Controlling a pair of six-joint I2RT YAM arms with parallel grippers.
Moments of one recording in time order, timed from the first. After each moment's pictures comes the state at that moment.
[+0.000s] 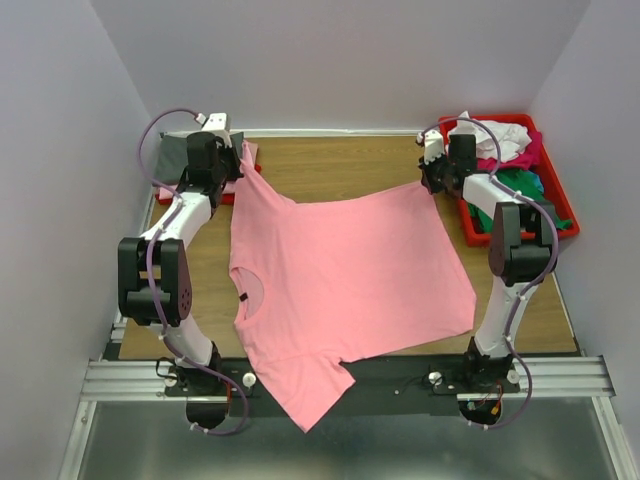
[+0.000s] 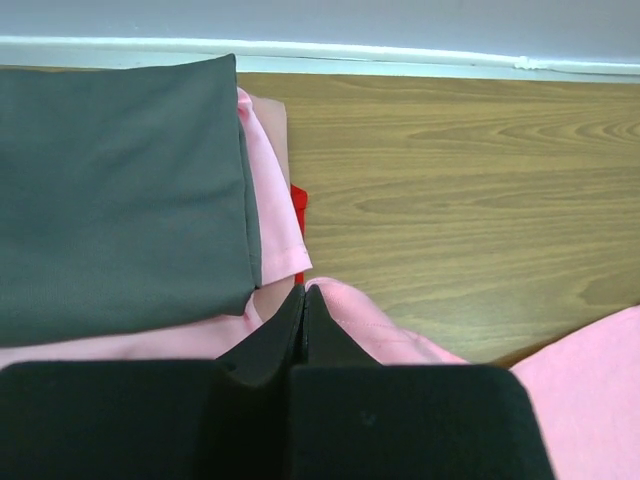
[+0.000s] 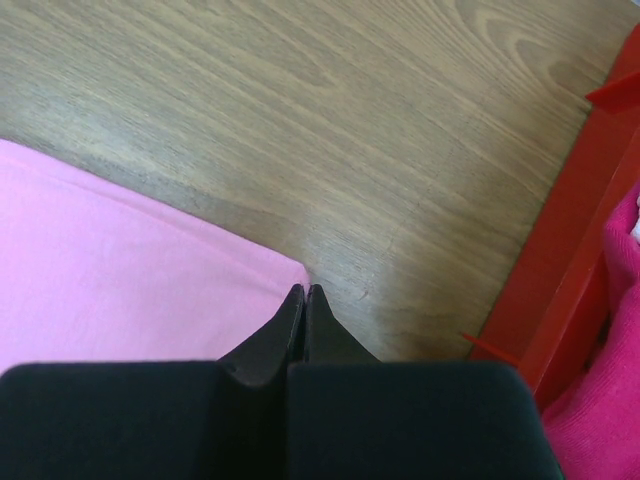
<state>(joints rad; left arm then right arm) -0.04 1.69 1.19 0.14 0.12 -0.15 0.05 2.01 1.42 -0.12 -0.29 -0.44</state>
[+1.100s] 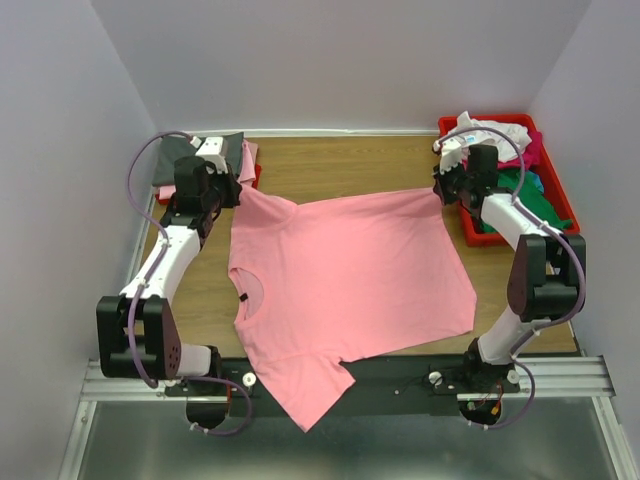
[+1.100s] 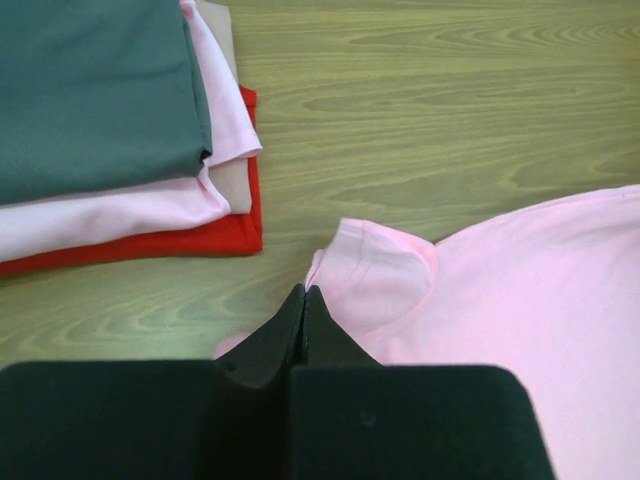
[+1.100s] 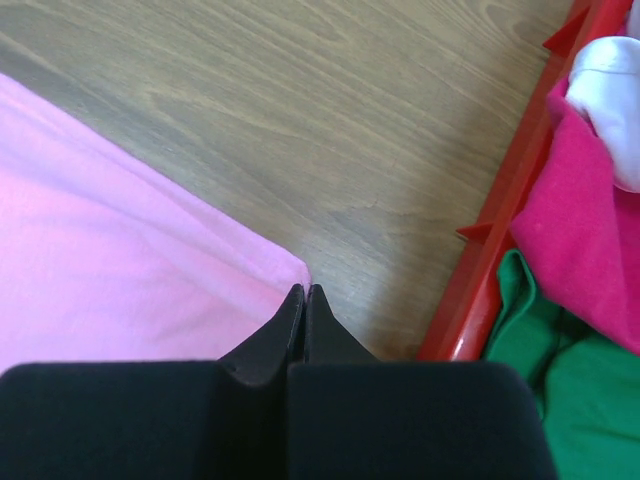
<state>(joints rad) -0.04 1.39 0.98 -0.01 0.23 -0.14 0.02 1.71 1.15 -0.10 -0.32 -0.43</state>
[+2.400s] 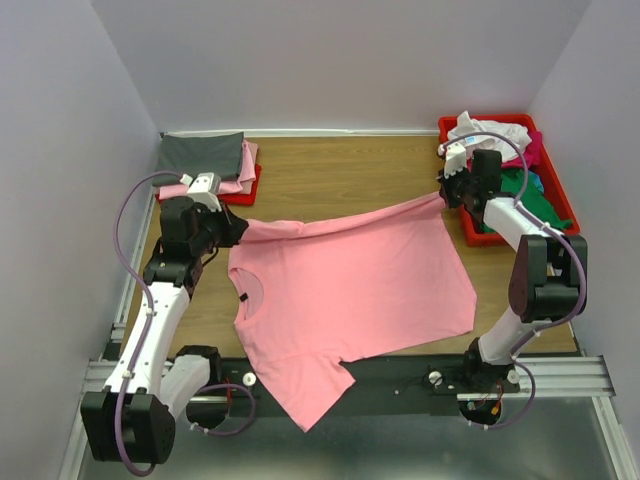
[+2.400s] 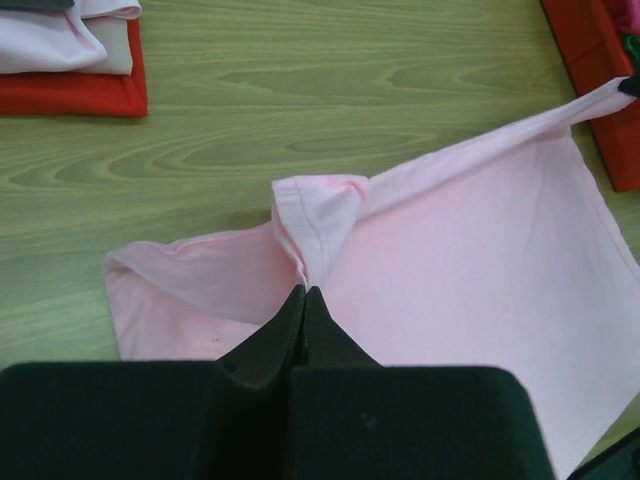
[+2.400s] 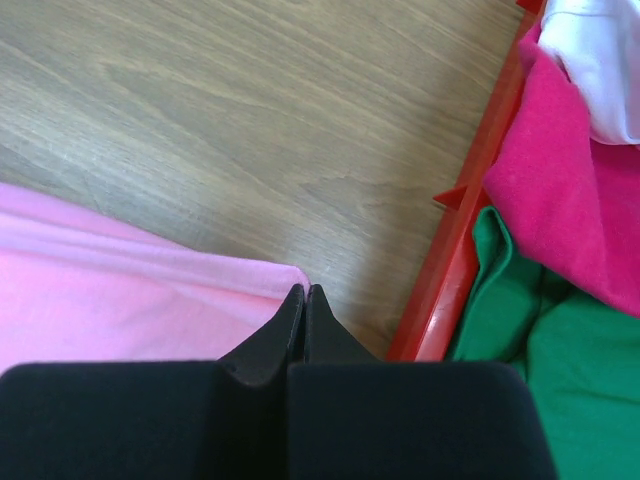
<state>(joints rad) -0.05 0.94 0.74 -0.23 0.38 -0.28 -0.01 1.69 1.10 -0.07 -0.28 -0.44</state>
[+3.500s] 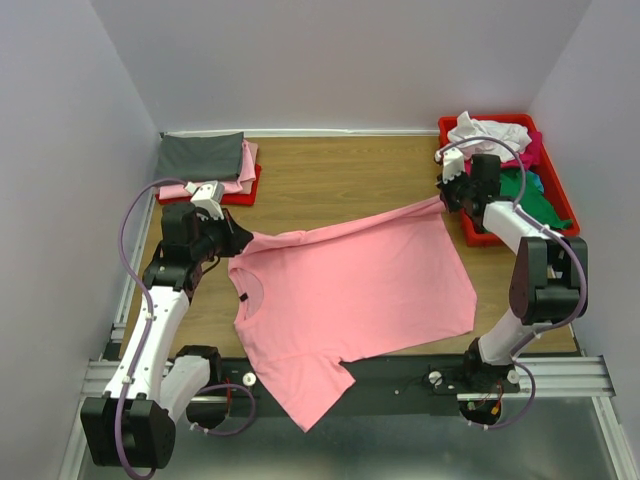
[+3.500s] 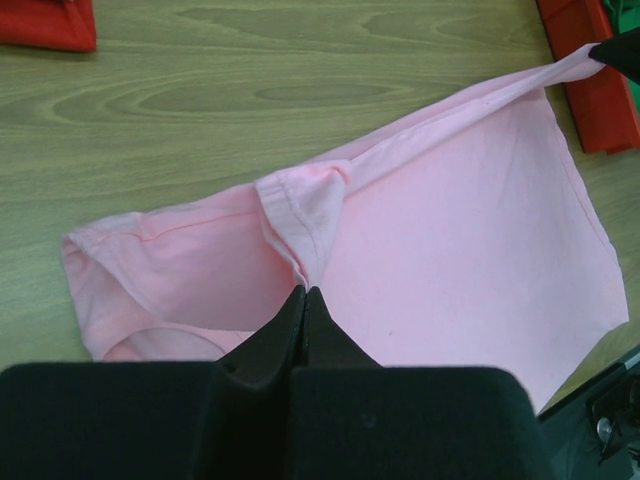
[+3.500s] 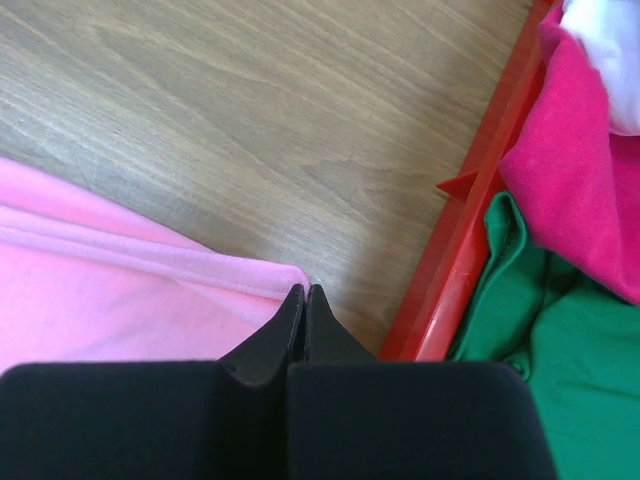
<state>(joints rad) -0.05 0.90 0.72 -0.32 0.45 -0.31 -0.01 1.68 1.07 -0.06 -0.27 -0.49</state>
